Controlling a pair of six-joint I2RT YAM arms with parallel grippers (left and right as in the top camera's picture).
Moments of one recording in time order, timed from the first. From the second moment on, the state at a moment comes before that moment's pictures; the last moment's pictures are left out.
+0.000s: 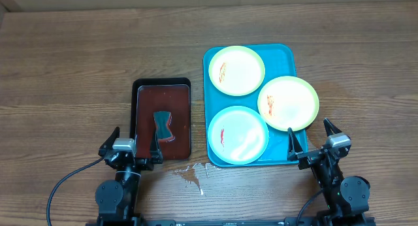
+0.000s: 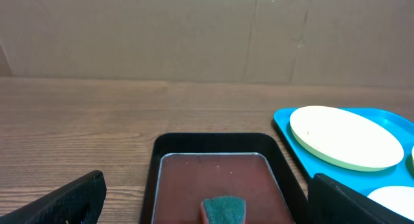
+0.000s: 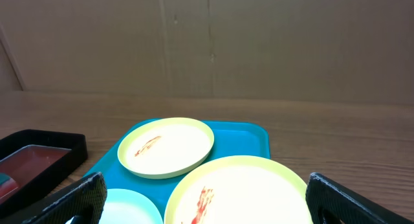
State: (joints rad) left arm 0.00 0.01 0.01 -0.07 0.07 -0.07; right arm 0.16 0.01 0.02 -0.03 -0.10 0.07
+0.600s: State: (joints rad) left arm 0.00 0.01 0.02 0.04 0.14 -0.18; right arm 0.16 0.01 0.02 0.04 -0.18 0.14
